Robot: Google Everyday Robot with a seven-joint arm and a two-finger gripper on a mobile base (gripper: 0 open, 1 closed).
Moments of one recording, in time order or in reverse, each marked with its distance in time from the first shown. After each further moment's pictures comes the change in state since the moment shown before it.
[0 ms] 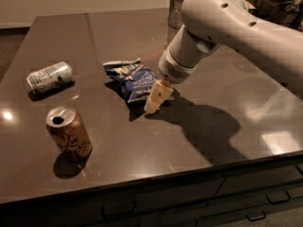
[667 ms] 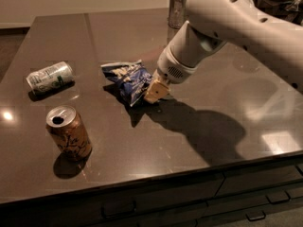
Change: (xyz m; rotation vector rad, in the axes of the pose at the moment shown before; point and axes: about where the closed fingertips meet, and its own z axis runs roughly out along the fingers) arm -0.015 0.021 -0.013 -0.039 -0.056 -0.009
